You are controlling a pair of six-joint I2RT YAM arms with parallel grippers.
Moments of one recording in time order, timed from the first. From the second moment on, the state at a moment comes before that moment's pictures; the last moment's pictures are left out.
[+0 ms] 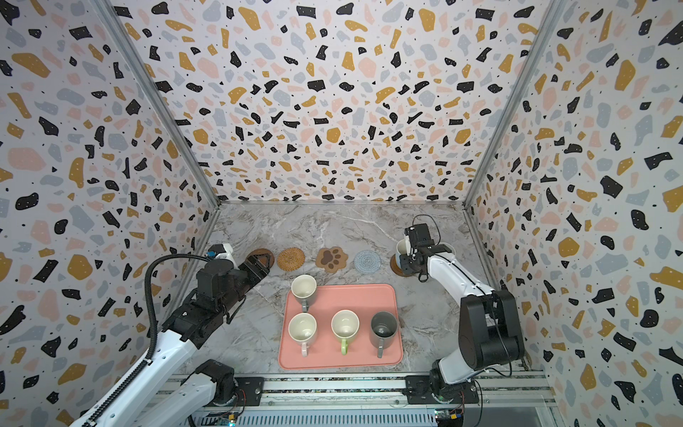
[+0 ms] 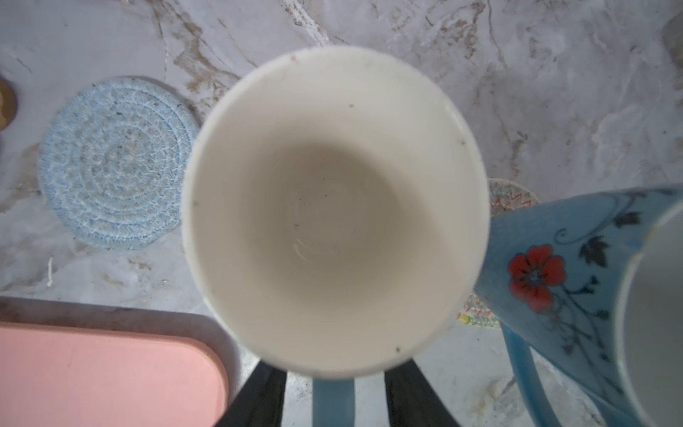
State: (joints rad) left arm -0.35 0.78 0.66 -0.32 -0.11 -0.88; right arm 0.20 1.51 1.03 -0.58 0.07 -0.01
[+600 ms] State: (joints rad) left arm -0.35 0.78 0.66 -0.31 -0.13 -0.88; right arm 0.20 1.33 1.26 -0.78 0.05 0.01
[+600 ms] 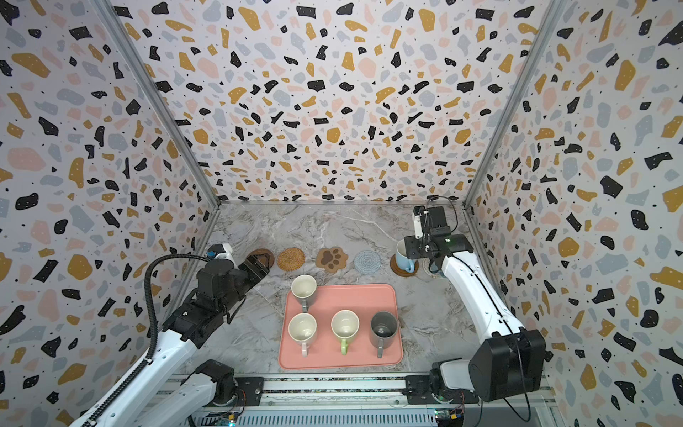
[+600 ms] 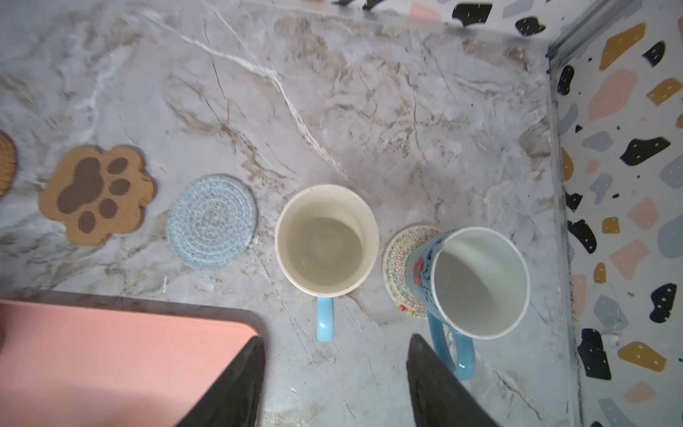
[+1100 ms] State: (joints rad) left arm -0.35 0.78 0.66 -0.31 -0.14 -0.89; right arm 0.55 1.38 1.31 -0.83 0.02 0.16
